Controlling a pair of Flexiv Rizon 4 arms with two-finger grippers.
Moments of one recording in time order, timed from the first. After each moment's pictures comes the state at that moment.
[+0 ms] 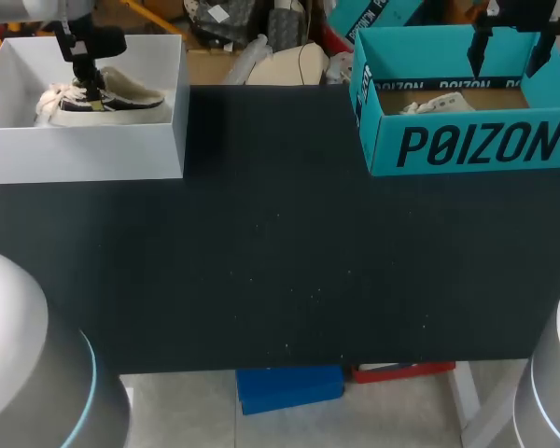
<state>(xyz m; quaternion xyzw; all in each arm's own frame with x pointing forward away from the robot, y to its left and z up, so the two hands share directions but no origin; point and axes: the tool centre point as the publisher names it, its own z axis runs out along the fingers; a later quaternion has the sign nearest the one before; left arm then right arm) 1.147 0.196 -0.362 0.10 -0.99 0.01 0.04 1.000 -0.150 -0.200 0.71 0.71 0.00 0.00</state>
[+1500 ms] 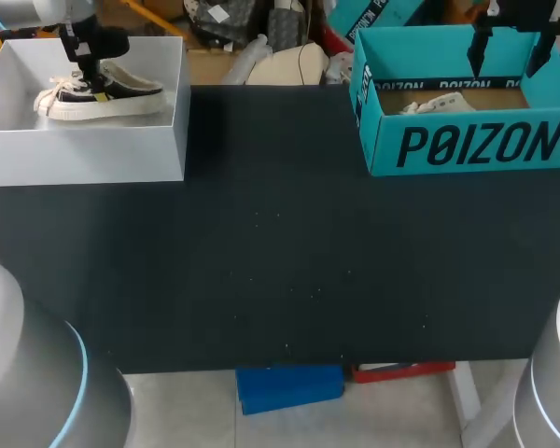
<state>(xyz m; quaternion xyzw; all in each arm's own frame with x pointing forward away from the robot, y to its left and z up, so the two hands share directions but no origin) 1.176 0.196 -0.367 0.08 -1.00 0.02 0.02 1.000 -0.150 -0.200 0.71 0.71 0.00 0.00</state>
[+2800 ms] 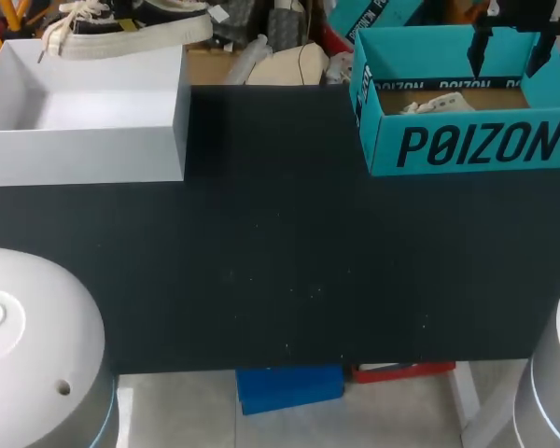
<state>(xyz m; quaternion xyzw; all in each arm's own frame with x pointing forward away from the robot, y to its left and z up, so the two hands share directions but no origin) 1.006 0.054 -0.111 0.00 -1.00 0.04 -0.02 1.000 -0.150 -0.200 0.71 0.71 0.00 0.00</state>
